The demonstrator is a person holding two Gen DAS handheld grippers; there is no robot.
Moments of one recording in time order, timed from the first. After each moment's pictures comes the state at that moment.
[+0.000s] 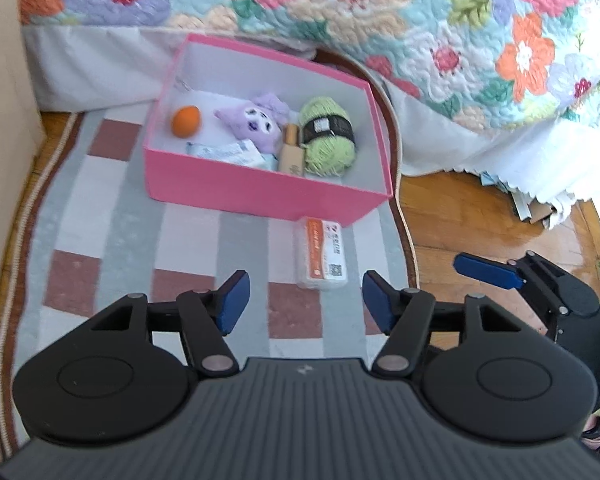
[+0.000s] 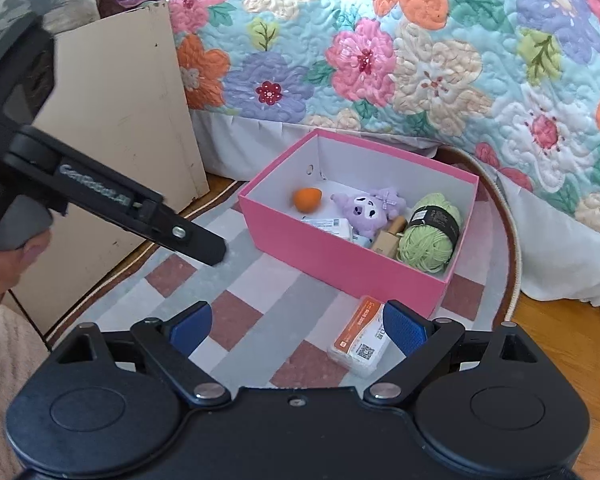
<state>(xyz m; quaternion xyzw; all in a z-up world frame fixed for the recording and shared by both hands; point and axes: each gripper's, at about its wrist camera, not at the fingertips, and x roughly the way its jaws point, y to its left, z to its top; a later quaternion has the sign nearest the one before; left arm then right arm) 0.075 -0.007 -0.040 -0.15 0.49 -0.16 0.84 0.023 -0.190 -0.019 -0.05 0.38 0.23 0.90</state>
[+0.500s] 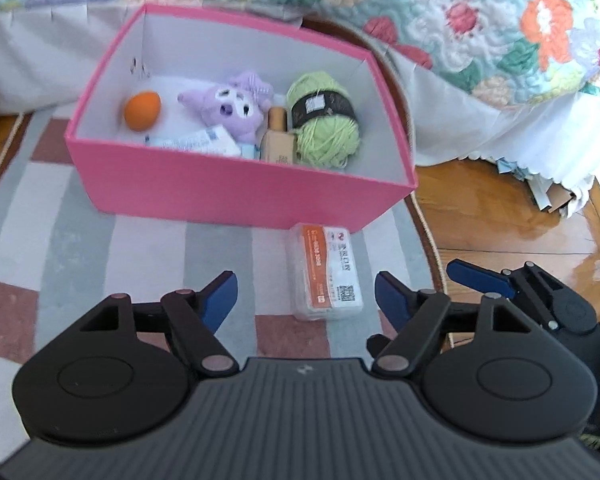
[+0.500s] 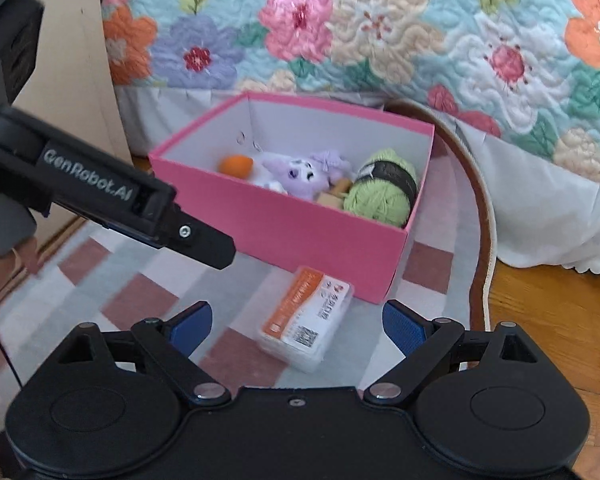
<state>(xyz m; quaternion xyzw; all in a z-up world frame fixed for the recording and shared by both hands) 0.120 -0.049 -0.118 -0.13 0.48 -0.17 0.85 0.052 -0.203 -0.102 -0.05 0.37 0.14 0.92</state>
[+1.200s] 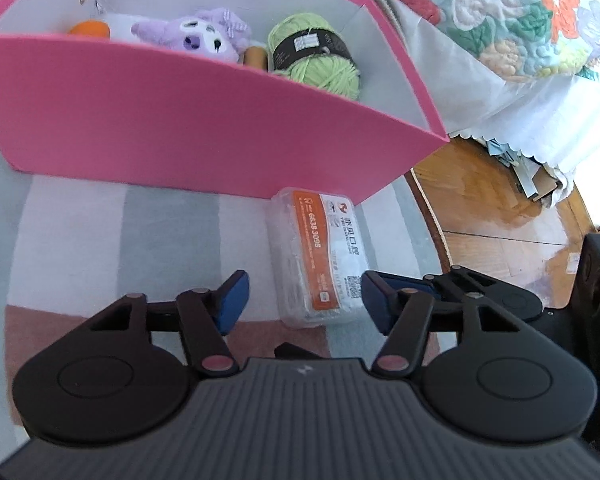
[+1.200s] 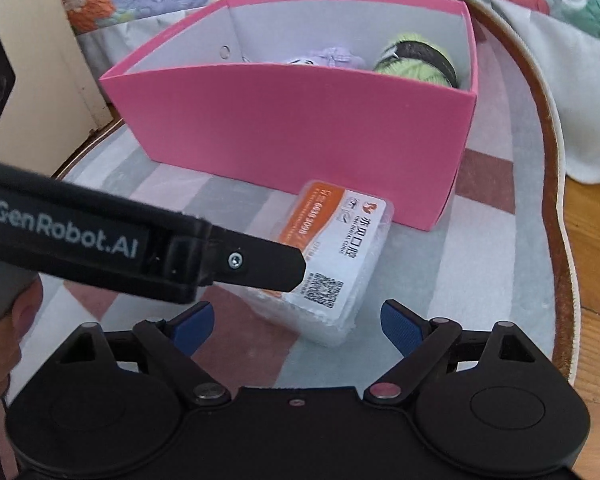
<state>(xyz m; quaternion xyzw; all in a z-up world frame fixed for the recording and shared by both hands) 0.145 -0.065 -0.201 -0.17 0.48 -0.23 0.83 0.098 -0.193 -0.186 0.00 0.46 0.16 0.87</state>
